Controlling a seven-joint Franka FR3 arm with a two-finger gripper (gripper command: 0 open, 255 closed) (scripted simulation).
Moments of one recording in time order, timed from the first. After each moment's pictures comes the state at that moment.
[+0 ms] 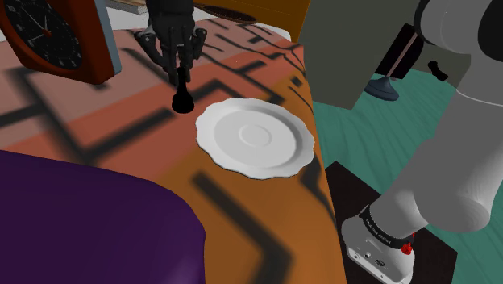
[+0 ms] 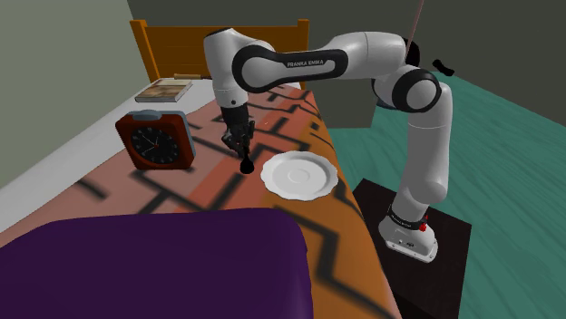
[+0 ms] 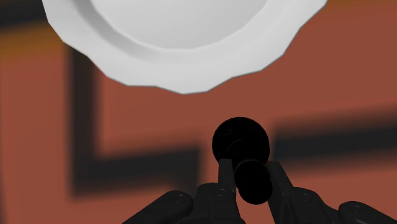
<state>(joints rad) 0.27 0.28 0.45 -1.36 -0.08 1.53 0.53</state>
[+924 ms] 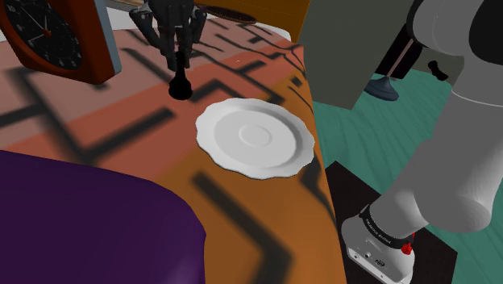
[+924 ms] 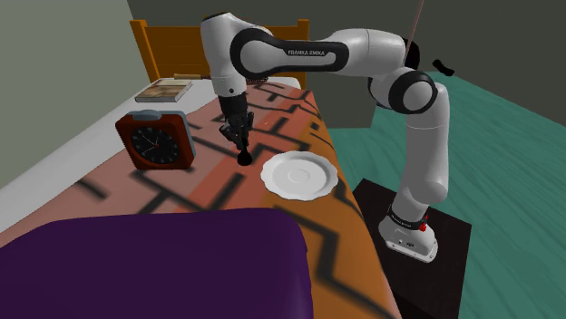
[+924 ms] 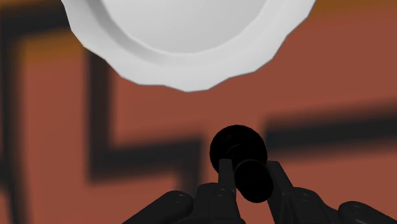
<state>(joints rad) 0.29 0.31 0.45 -1.24 -0.09 1.44 0.54</state>
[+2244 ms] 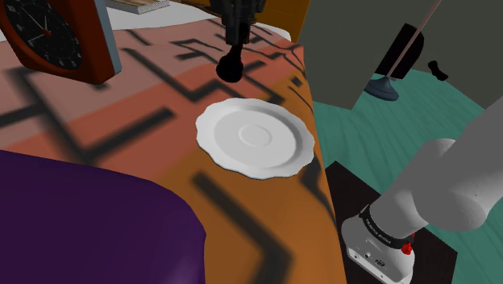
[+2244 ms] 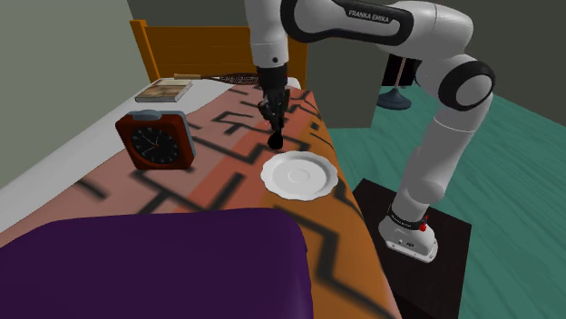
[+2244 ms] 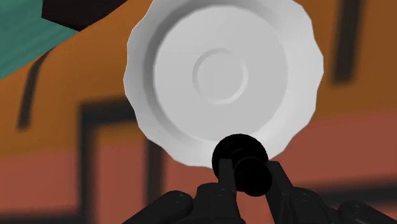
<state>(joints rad) 0.21 -0.05 0.44 -1.47 0.06 1.34 0.48</state>
